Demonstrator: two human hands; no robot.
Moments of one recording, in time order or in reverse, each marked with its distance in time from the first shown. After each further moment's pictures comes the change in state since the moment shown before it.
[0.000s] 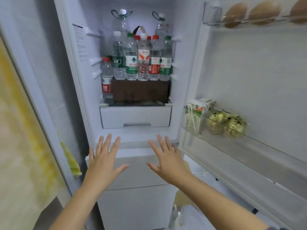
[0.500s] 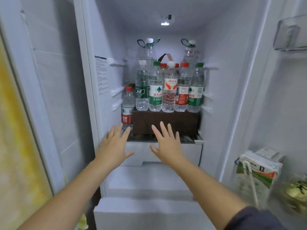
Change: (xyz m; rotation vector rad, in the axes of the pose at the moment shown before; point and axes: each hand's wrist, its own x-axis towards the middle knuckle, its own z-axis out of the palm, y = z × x) left_hand 0.220 -0.063 -0.042 0.230 -0.002 -0.015; right_hand 0.264 -0.015 -0.040 -0.015 0.197 -0.026
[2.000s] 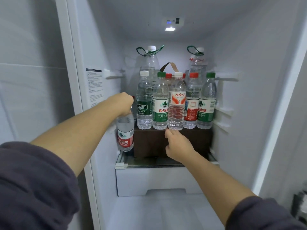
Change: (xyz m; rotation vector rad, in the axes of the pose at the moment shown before) left_hand 0.214 -0.021 -0.109 0.279 -0.049 0.057; right_hand 0.113 0.032 -0.019 0.084 0.033 0.022
